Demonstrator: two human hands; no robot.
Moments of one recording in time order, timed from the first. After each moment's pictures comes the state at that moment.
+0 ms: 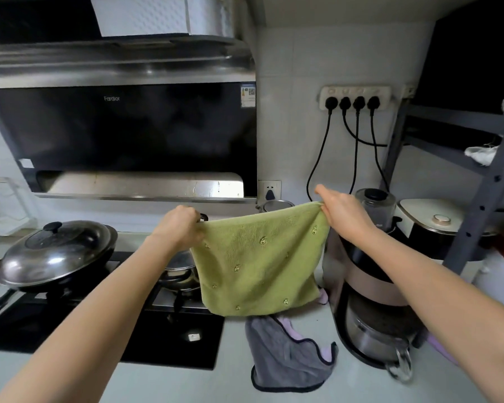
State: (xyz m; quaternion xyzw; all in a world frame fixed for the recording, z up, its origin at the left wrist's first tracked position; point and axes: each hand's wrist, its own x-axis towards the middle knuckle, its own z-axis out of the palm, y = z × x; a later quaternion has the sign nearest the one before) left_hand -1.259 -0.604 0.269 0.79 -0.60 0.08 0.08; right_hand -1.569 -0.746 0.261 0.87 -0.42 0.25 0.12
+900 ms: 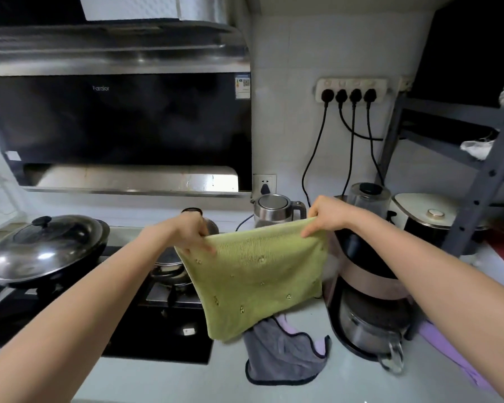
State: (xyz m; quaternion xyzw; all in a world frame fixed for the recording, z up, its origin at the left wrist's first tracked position) left_hand -1.271 -0.608 0.274 0.75 -0.64 -0.16 0.03; right_hand -1.558 -0.732 0.289 0.86 -0.46 0.03 -0.20
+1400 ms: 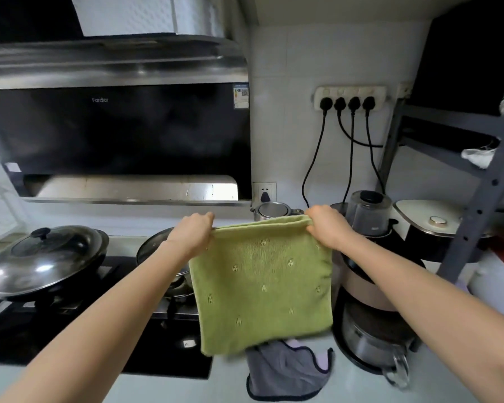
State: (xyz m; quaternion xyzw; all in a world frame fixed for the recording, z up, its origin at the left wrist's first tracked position) left_hand -1.276 -0.638 0.256 0.77 -0.63 0.09 0.04; right_hand -1.547 -0.746 0.260 0.86 -0.49 0.14 0.00
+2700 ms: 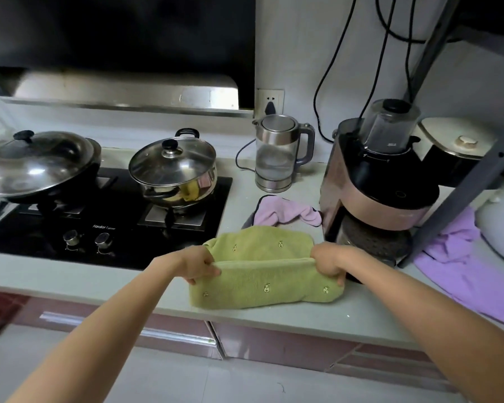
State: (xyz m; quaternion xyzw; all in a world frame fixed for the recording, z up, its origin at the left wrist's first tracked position) left_hand -1.314 -0.542 0.077 0.75 -0.52 -0.41 0.00; right_hand -1.589 -0.663 0.084 0.79 -0.50 -0.30 -0.20
